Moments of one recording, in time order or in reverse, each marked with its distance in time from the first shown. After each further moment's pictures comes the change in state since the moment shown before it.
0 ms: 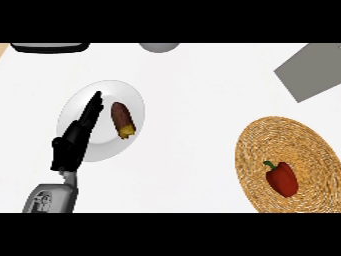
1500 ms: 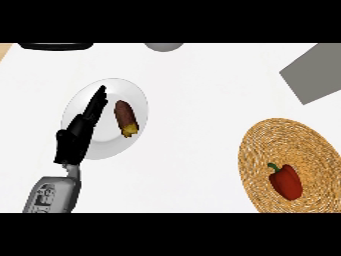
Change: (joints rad) left arm -0.049 -0.006 0.002 0.017 -0.002 -0.016 0.018; right arm -0.689 -0.238 0.299 0.700 0.293 -0.378 -0.140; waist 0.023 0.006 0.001
